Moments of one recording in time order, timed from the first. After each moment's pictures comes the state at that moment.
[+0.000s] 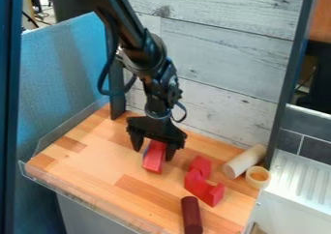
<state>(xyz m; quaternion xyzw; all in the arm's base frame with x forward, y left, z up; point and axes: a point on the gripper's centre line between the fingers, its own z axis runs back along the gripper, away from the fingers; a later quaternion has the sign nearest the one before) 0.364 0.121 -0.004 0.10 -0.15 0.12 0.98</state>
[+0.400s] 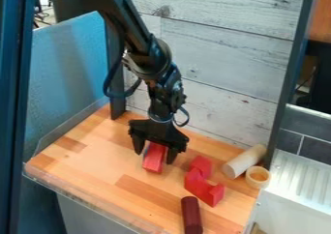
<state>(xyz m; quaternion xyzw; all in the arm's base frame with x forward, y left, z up) 0.367 0.118 -0.010 0.11 -0.14 0.12 0.98</state>
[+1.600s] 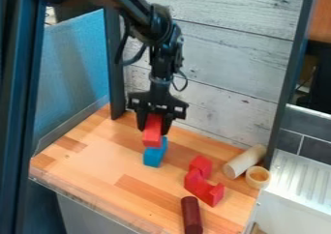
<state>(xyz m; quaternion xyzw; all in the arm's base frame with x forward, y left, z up) 0.384 0.137 0.026 0.09 -0.04 0.20 0.98</state>
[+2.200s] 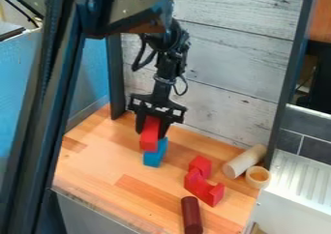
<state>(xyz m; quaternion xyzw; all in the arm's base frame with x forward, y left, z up) 0.390 0.147 0.006 0.12 0.06 0.23 0.96</state>
